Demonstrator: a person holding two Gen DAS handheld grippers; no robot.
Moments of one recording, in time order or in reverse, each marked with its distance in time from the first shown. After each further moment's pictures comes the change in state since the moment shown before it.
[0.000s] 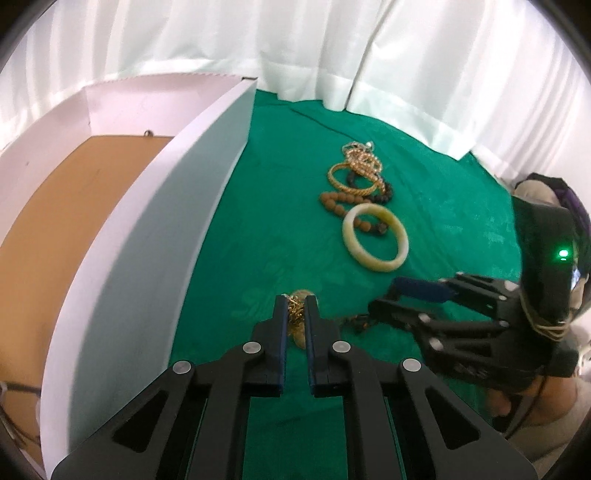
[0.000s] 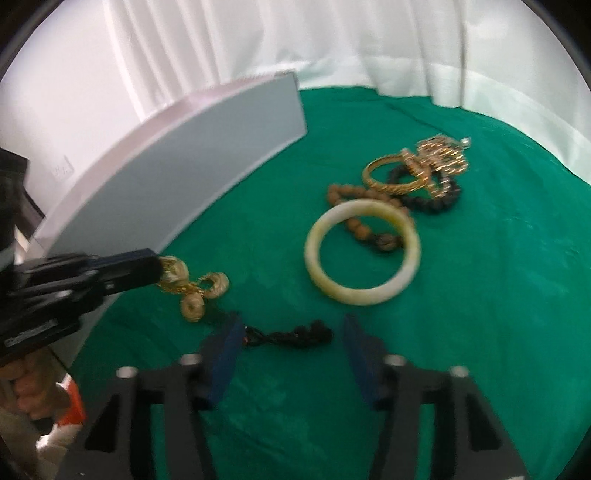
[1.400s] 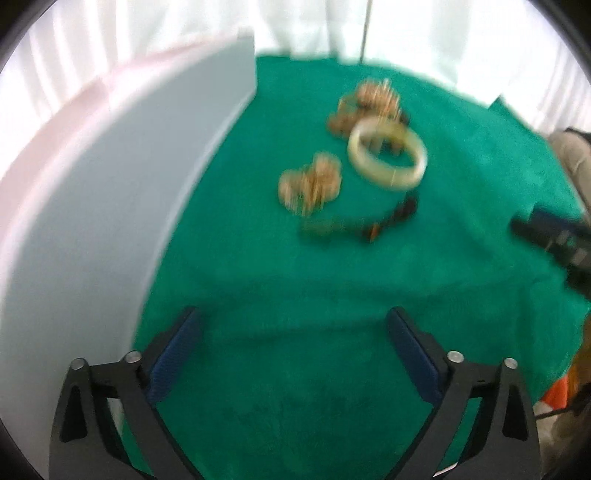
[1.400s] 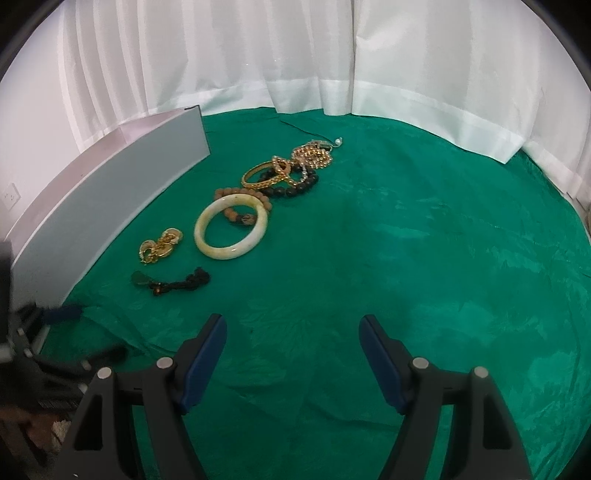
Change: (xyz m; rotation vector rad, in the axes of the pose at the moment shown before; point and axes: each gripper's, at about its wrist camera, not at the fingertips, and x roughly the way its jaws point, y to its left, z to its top) left arm 0.005 -0.041 -0.041 0.067 0.059 0.198; right arm -0.082 -0.048 -0.047 0.140 -0.091 -0.271
